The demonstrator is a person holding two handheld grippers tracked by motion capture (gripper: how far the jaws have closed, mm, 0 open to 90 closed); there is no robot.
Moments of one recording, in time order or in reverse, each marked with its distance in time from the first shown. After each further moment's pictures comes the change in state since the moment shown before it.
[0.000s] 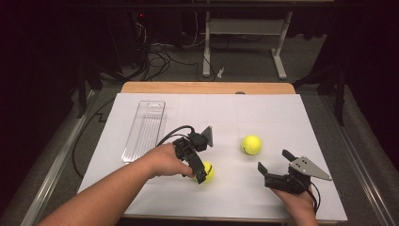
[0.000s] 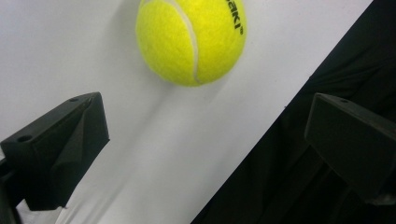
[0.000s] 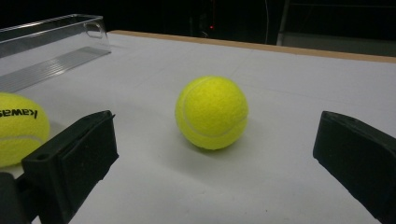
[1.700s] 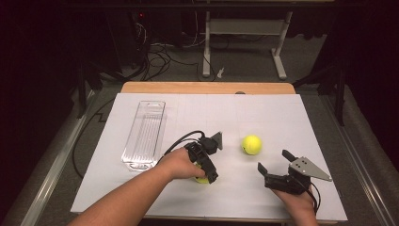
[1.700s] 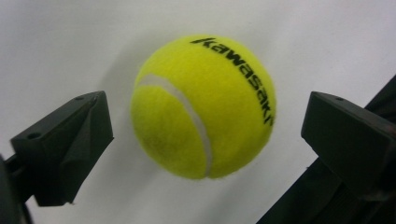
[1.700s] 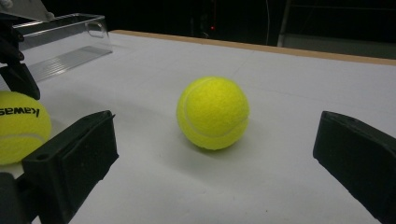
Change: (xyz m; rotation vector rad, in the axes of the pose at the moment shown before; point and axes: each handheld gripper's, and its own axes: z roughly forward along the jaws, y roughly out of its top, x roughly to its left) left arm -0.003 0.014 0.052 -0.048 0.026 -0.028; right arm 0.001 0.000 -0.001 -0.004 0.003 -0.011
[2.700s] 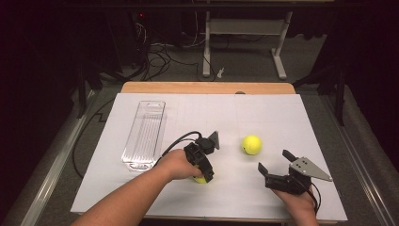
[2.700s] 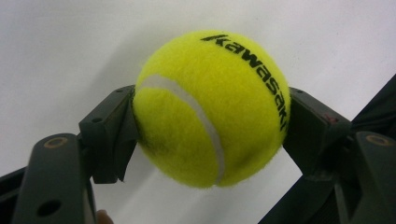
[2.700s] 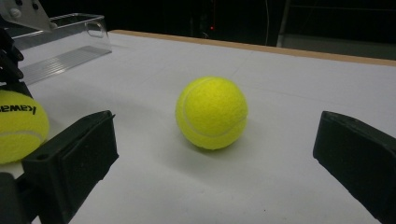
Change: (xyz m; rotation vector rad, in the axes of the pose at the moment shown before) left arm 0.008 0.000 0.004 0.029 -0.040 -0.042; right arm -0.001 0.000 -0.001 0.000 -0.003 -0.002
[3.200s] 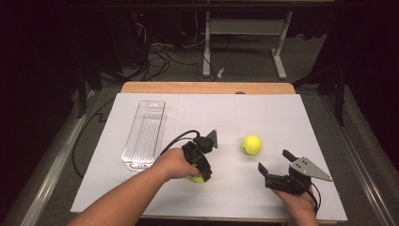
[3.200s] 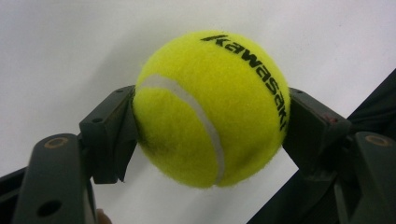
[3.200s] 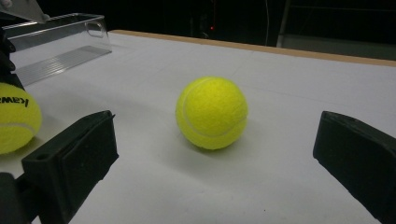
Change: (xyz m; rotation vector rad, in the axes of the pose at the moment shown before) left arm 0.002 -0.001 -0.009 -0.003 0.025 -0.004; right arm 0.000 0.000 0.000 -0.001 0.000 -0.001
